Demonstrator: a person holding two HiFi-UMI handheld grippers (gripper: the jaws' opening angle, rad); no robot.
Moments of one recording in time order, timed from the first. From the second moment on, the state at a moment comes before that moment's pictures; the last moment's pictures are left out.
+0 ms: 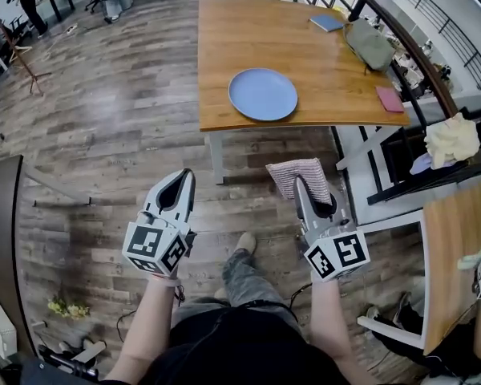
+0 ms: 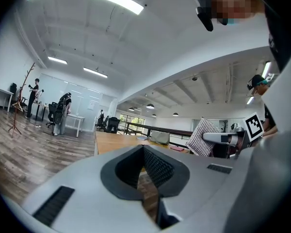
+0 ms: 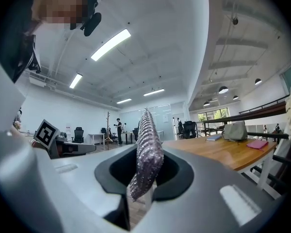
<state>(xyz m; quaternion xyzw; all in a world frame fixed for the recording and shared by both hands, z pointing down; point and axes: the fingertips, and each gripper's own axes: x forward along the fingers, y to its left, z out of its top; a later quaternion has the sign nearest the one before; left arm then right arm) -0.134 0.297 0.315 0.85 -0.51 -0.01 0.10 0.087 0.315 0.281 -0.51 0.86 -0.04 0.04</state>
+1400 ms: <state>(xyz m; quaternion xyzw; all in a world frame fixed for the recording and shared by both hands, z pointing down) -0.062 0.043 0.366 0.88 -0.45 0.03 0.14 0.122 0.074 0.343 -0.52 0.85 -0.11 0.00</state>
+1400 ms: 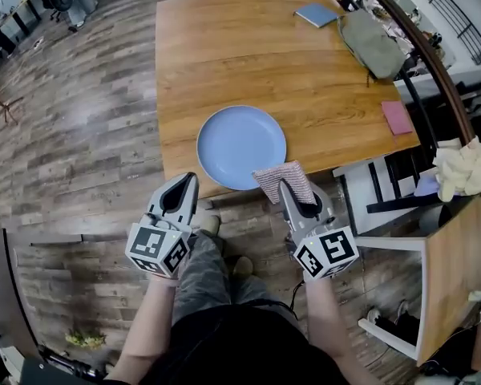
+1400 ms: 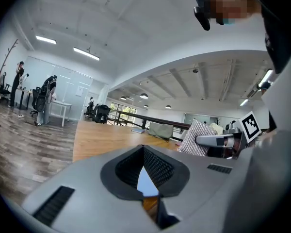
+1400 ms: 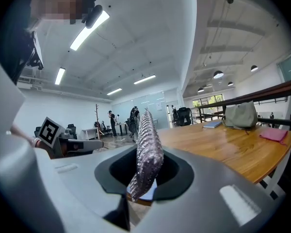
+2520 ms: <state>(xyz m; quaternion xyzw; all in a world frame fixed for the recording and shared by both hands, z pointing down) -0.061 -0.054 0.488 0.89 -0.33 0.19 0.25 0.026 -0.034 0.471 -0.47 0.83 -0.15 -0.27</state>
